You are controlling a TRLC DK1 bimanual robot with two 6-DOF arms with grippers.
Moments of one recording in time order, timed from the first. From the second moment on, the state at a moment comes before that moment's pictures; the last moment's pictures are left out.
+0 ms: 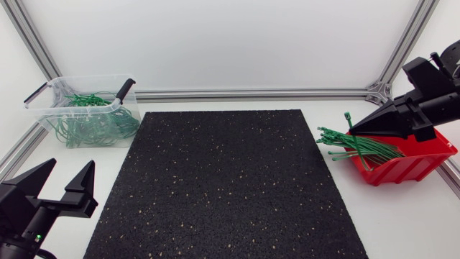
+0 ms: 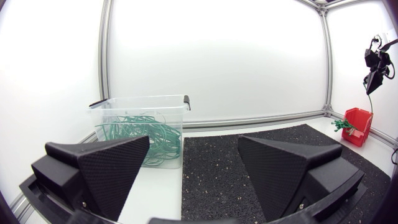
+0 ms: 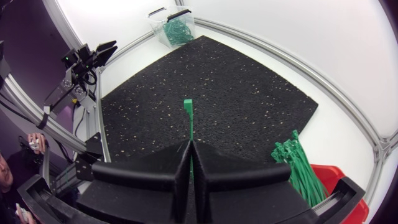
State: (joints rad) left arm -0.06 0.05 0.02 0.00 -0.02 0.02; right arm -0.28 1.47 1.27 -1.32 -0.85 -1.13
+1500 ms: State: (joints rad) left arm -0.09 0.31 0.09 0.02 -0.02 -0.01; right arm 0.30 1.35 1.15 -0.87 -0.58 -0.41
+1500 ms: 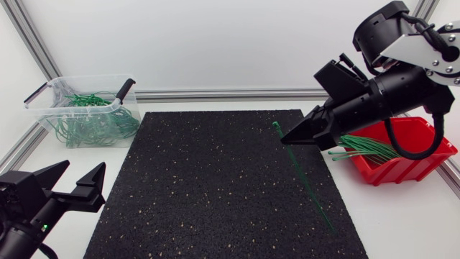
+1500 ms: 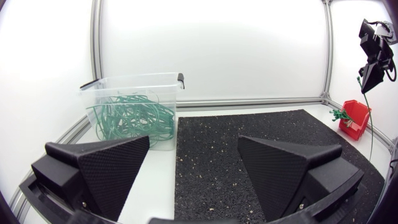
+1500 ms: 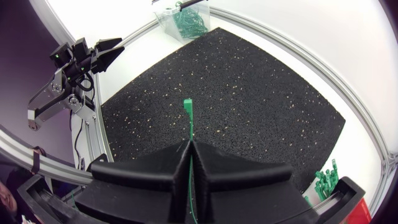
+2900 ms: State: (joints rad) left arm -0.62 0.90 0.36 0.12 -0.30 -0.18; right arm 0.45 1.77 1.05 -0.55 -0.22 -0.42
